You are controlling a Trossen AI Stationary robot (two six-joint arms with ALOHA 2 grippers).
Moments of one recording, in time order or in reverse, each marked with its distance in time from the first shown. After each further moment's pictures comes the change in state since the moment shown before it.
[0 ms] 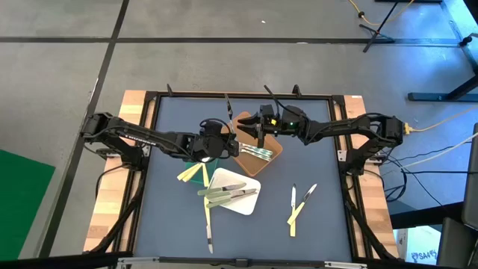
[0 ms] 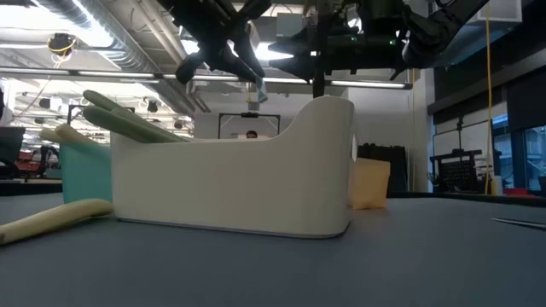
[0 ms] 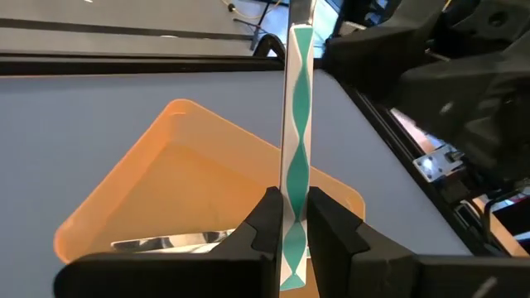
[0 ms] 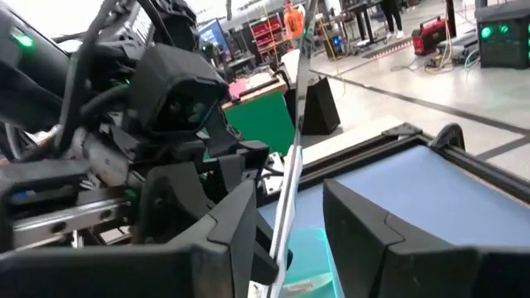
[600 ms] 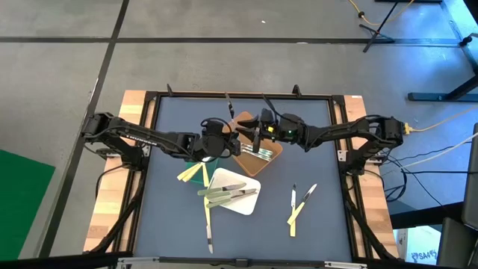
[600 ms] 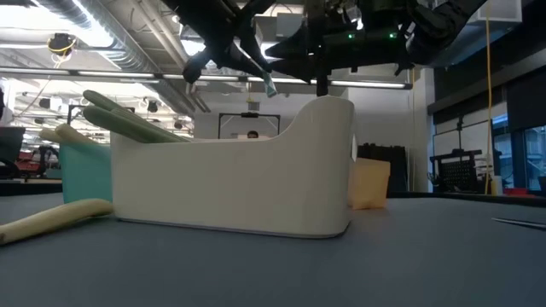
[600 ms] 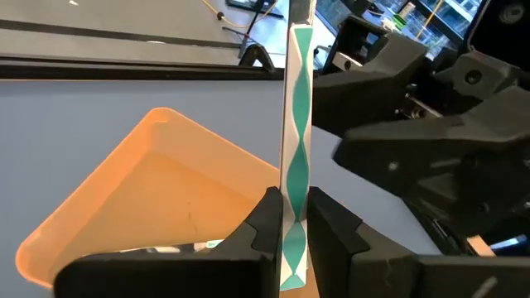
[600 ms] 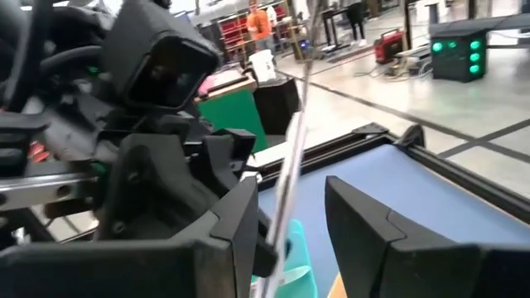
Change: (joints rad) left arm 0.002 0.013 0.000 0.082 -0.001 0.016; right arm 0.085 0.011 -0.001 -0.021 0.209 -0.072
